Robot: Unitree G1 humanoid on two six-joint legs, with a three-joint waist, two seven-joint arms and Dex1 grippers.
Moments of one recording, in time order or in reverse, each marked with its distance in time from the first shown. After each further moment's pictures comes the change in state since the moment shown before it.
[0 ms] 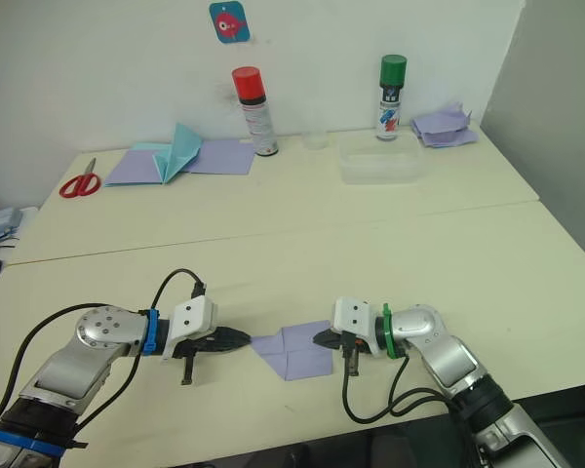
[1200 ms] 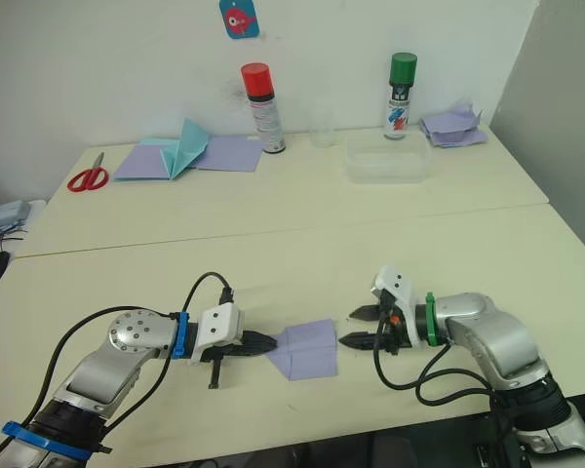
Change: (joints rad) left arm -0.008 -0.098 -0.092 -0.065 0.071 -0.047 0.030; right arm 0.008 -0.126 -0.301 -0.344 0.429 0.926 -0.062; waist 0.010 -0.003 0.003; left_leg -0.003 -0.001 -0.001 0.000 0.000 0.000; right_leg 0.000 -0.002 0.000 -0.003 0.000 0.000
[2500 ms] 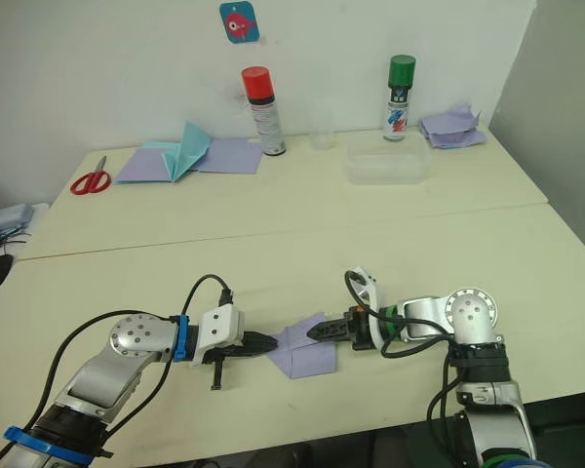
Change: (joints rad) left arm 0.021 -0.015 0.006 -0.006 0.005 0.000 0.033; right arm -0.174 0.333 -0.245 0.410 0.788 0.482 -0.955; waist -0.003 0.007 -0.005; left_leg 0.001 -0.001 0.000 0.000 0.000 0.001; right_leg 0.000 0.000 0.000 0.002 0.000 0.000
